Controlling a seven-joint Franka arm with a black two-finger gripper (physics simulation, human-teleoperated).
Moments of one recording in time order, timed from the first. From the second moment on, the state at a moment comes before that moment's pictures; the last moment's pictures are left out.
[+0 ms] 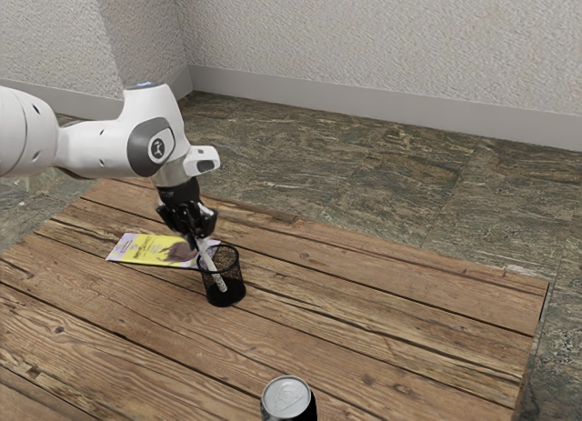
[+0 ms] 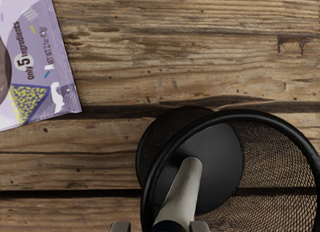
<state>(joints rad) -0.09 0.24 0.19 -1.95 -0.18 2.12 0.18</state>
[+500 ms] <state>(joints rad) -0.16 -0.05 0.19 -2.02 -0.13 2.12 0.19</state>
